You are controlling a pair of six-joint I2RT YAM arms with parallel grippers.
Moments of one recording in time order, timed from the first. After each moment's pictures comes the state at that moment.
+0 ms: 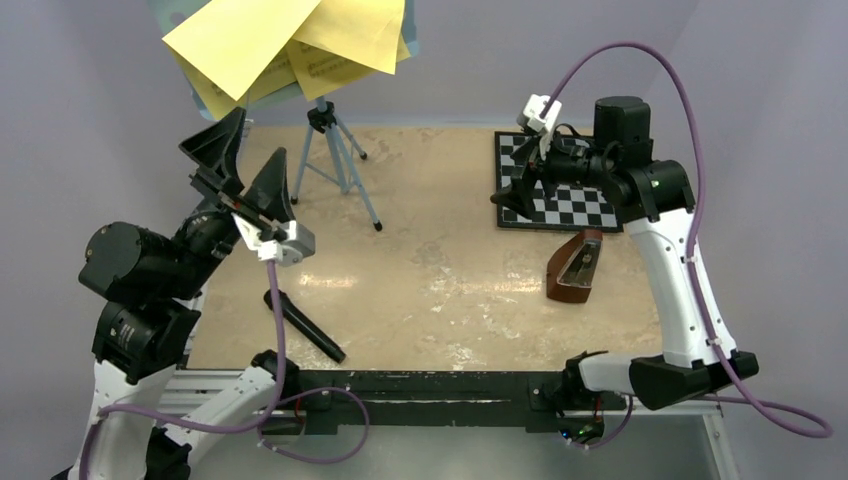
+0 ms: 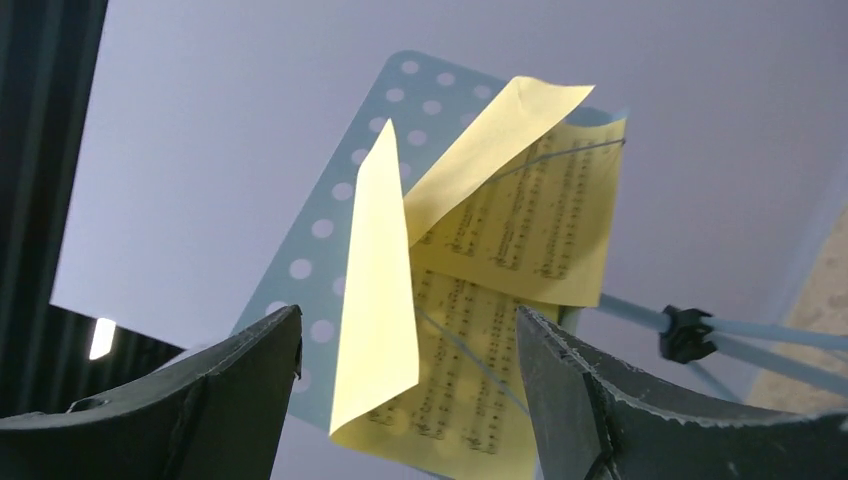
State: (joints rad) left arm -0.49 0.73 1.44 -0.42 0.17 1.25; right arm 0.23 1.30 1.73 -0.99 -0.71 -0.51
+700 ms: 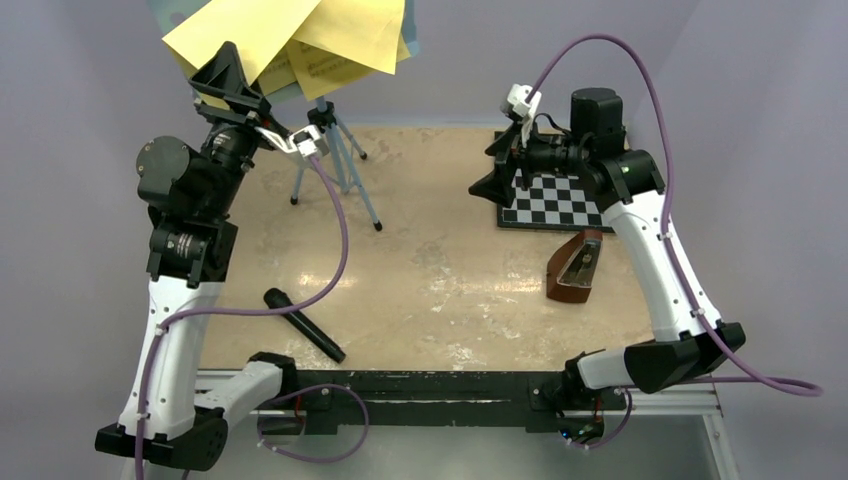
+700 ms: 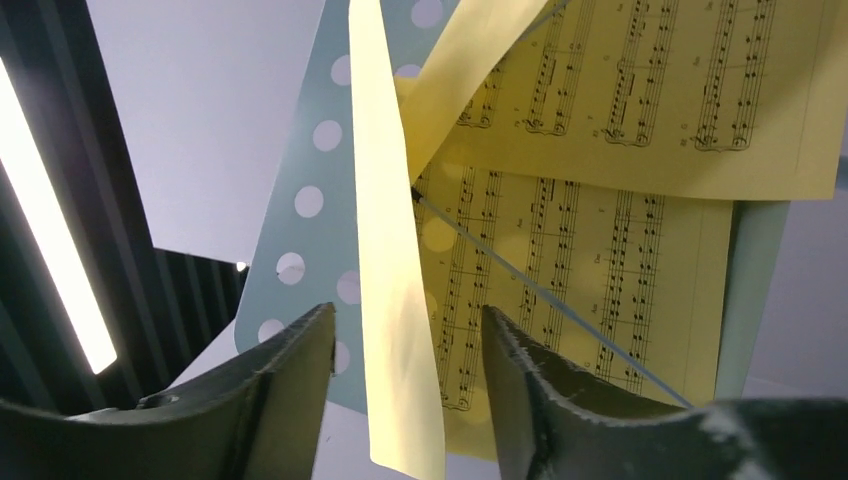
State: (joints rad) left arm -0.18 1.01 1.45 -0.12 0.13 1.51; right arm 0.29 1.38 1.68 -0.77 -0.82 -0.35
